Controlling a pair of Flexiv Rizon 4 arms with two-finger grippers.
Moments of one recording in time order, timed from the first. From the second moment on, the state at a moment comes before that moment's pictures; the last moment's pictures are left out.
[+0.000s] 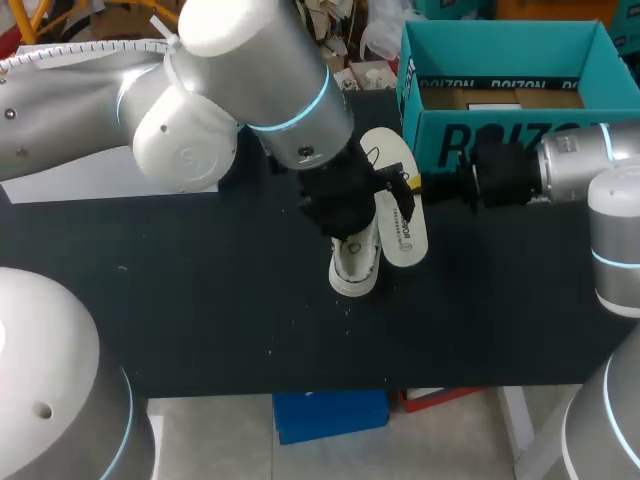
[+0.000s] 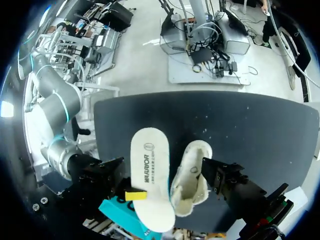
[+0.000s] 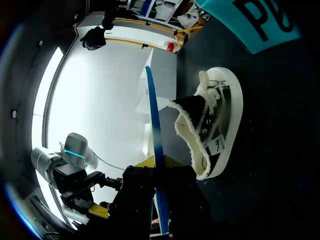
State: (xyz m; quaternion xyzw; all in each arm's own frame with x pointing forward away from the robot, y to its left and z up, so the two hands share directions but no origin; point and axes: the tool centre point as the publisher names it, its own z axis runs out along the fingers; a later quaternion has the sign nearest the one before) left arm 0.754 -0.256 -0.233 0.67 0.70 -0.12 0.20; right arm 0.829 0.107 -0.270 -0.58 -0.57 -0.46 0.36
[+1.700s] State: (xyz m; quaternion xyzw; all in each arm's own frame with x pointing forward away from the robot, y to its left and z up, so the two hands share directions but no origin) left arm 0.759 -0.194 -0.260 0.57 0.53 -0.39 0.49; right arm 0.829 0.107 -0.270 -0.58 -0.57 -0.46 0.36
